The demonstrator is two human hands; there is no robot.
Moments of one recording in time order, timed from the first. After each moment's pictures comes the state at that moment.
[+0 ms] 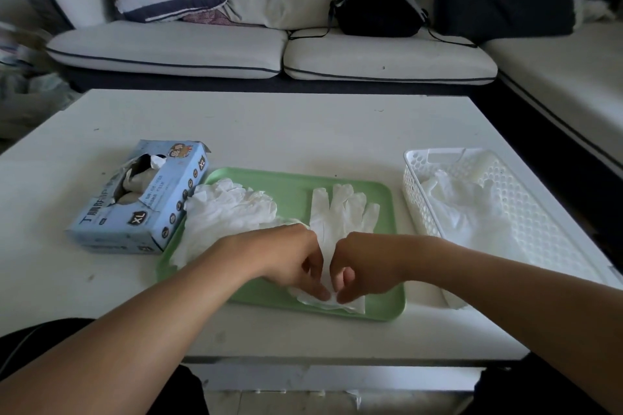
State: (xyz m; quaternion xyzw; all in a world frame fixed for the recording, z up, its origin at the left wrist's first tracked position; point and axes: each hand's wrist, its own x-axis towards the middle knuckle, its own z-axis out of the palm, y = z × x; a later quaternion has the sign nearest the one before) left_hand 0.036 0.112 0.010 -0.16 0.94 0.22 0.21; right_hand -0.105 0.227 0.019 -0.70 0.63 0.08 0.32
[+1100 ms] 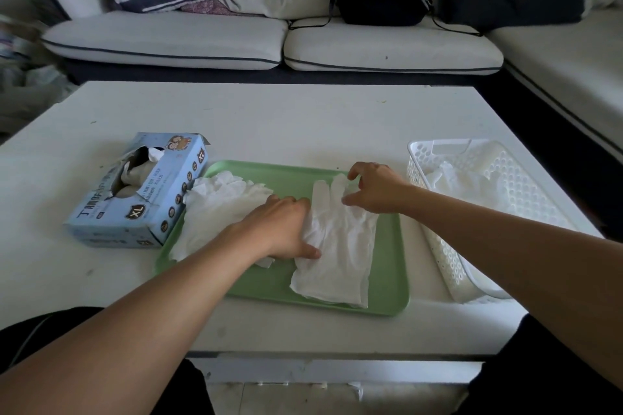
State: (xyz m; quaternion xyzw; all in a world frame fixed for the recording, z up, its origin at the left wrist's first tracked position) left_hand 0.028 0.095 -0.003 -0.30 0.93 0.14 0.14; right_hand -0.179 0.167 -0.010 -0.50 0.83 -0.14 0.19
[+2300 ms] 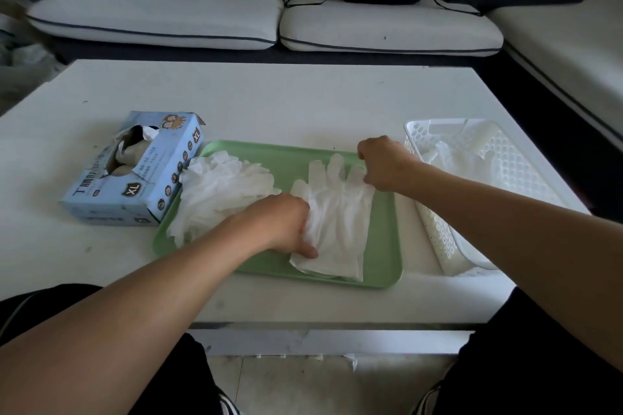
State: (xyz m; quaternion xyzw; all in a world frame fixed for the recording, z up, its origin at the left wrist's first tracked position) left_hand 0.035 0.122 0.006 -0.29 0.93 0.13 0.19; right_hand -0.182 0.173 0.004 -0.53 0.84 0.02 0.08
